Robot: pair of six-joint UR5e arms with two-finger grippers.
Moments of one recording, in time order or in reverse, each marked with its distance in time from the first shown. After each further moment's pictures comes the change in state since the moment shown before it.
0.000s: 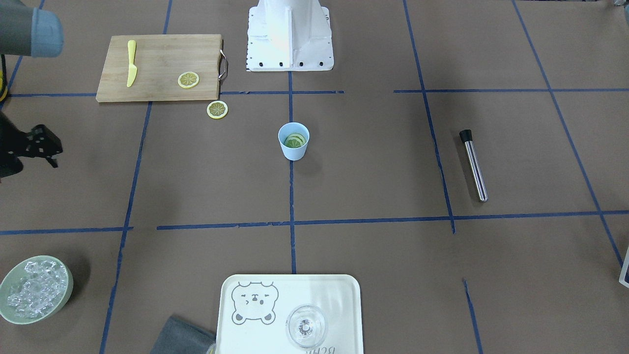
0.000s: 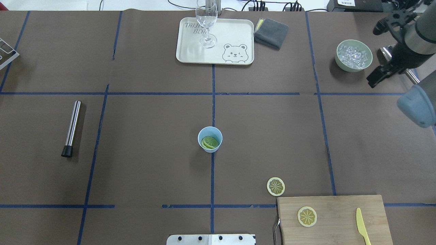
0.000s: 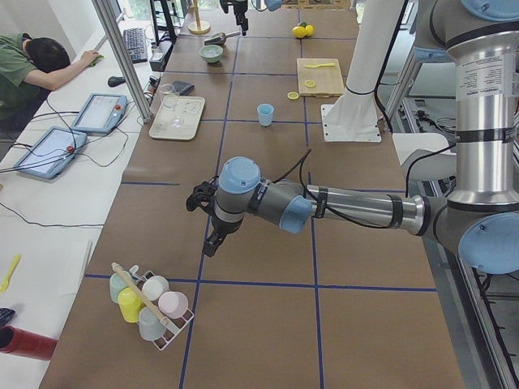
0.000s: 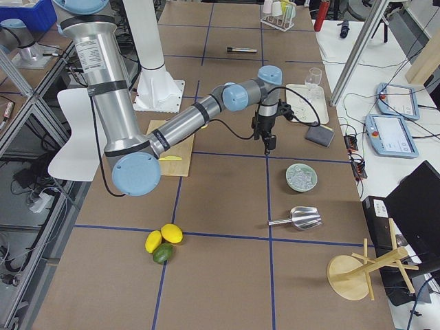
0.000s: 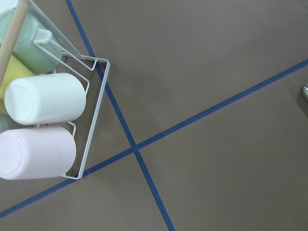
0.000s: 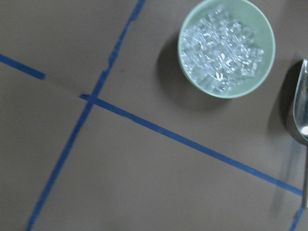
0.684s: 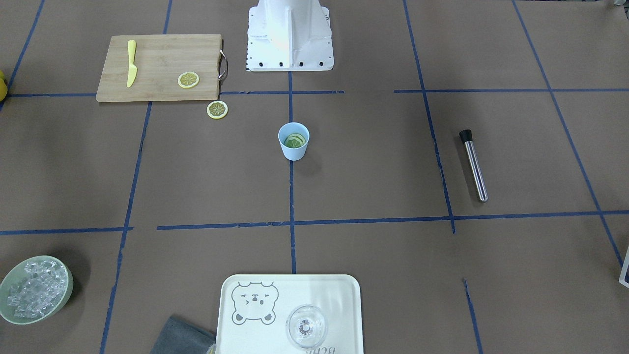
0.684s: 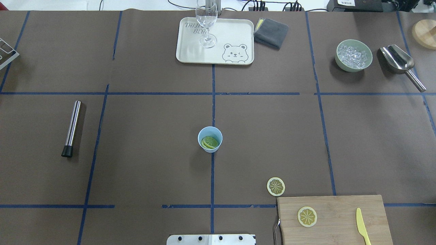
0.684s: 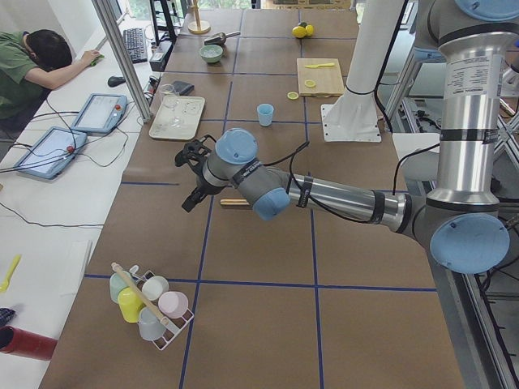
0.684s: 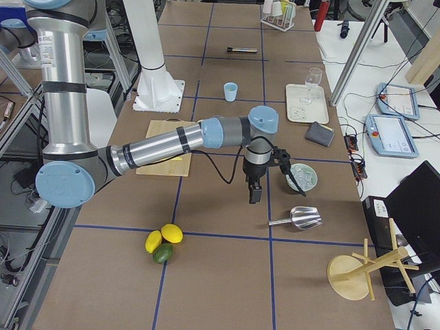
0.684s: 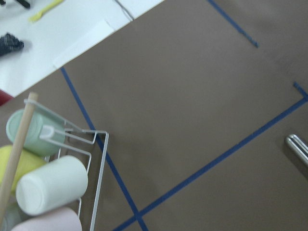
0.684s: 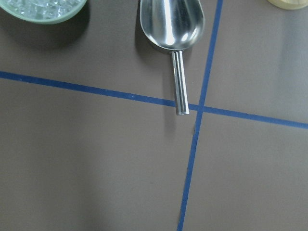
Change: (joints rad) left arm 0.103 -0.084 0.023 -0.419 -0.036 -0.368; right arm 0.302 -0.208 -0.028 0.000 0.107 -0.086
